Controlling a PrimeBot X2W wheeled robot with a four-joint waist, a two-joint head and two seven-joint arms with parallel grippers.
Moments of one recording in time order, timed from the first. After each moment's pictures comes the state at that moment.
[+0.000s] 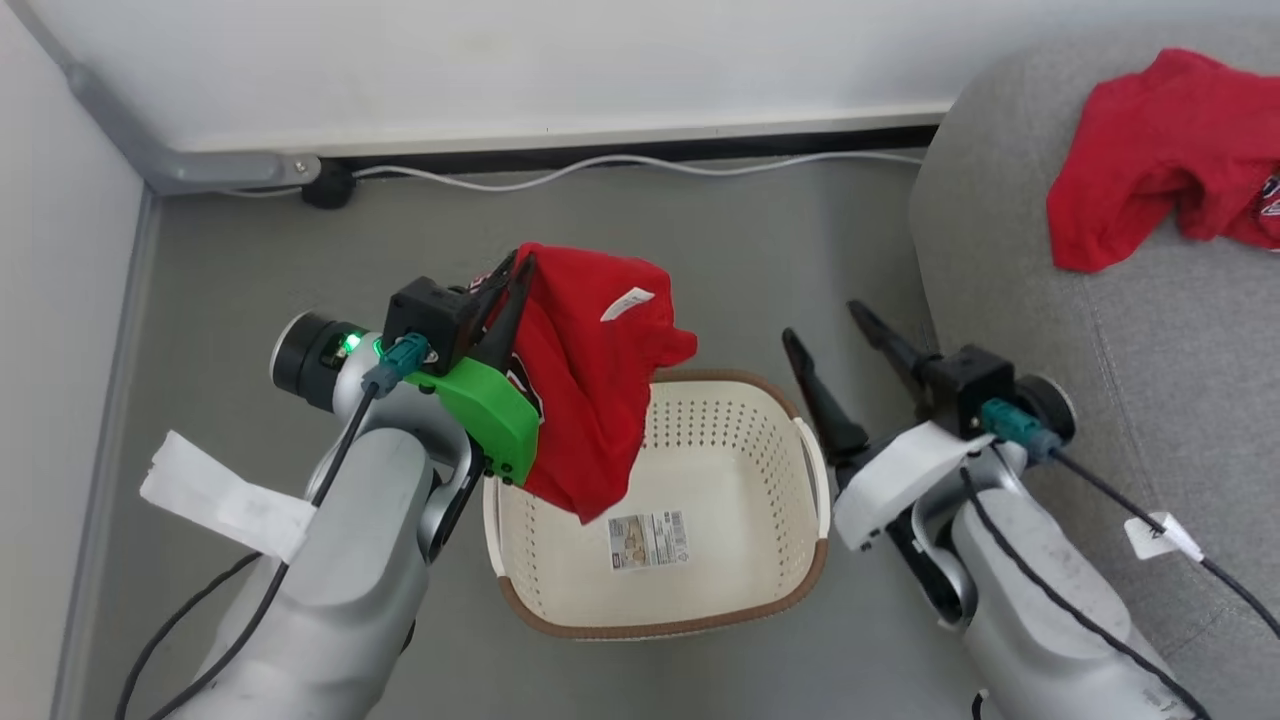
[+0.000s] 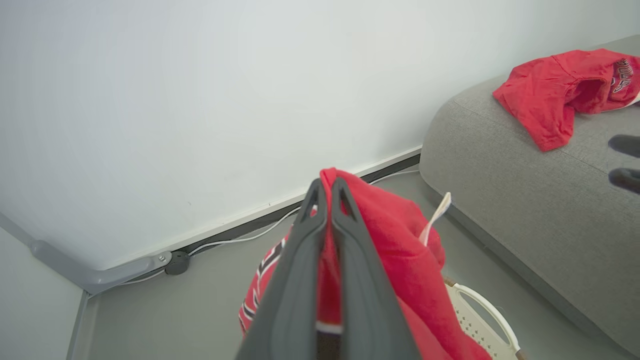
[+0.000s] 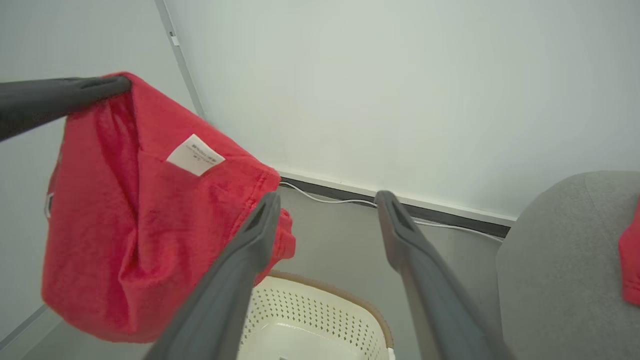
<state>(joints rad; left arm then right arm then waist) -0.64 0.04 -0.56 0.64 -0.30 -0.10 -0.24 -0.35 -0.06 0.37 0.45 0.16 0.08 -0.25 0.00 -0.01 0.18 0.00</state>
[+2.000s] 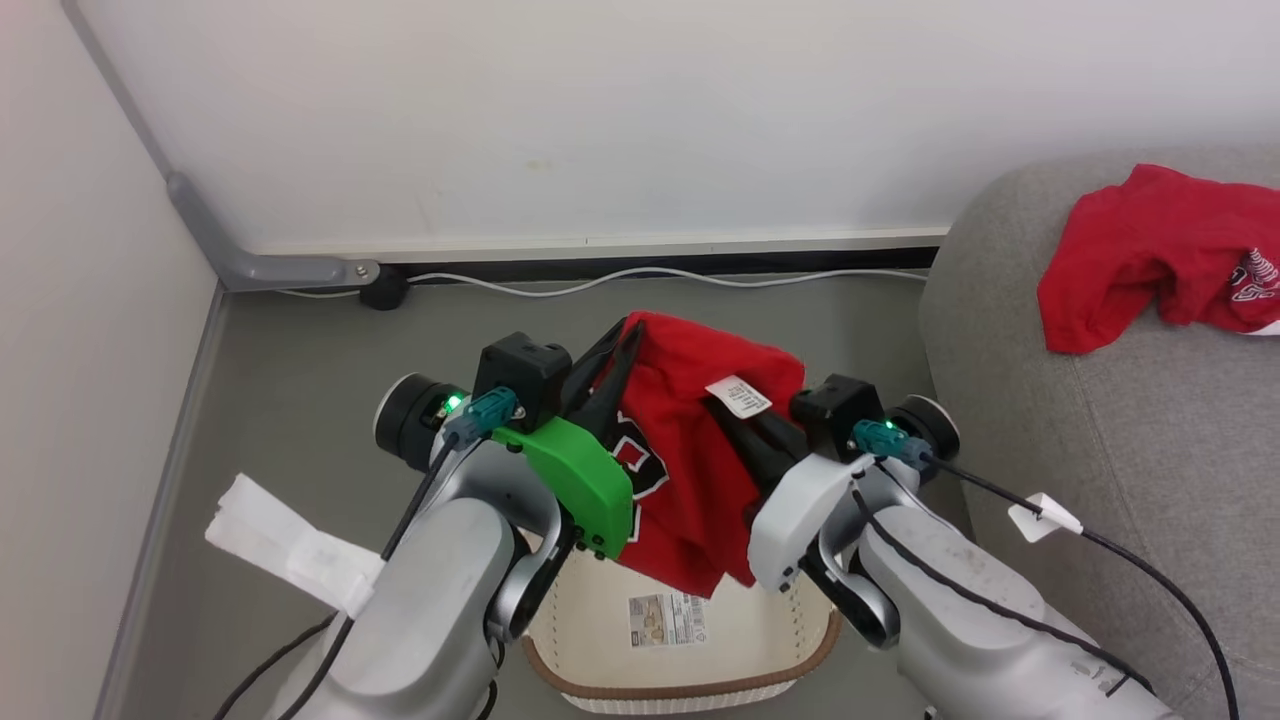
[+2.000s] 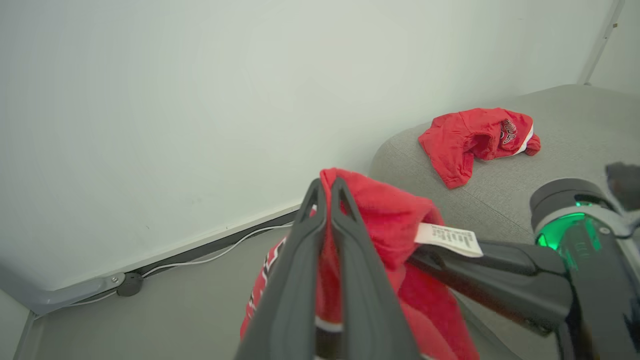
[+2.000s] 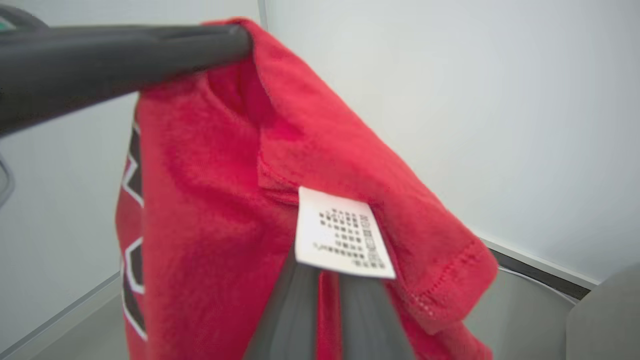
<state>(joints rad) -0.50 0.04 -0.72 0.32 -0.48 0.00 -0.07 -0.46 -0.06 0.78 0.59 0.38 0.02 -0.25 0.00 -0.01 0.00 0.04</state>
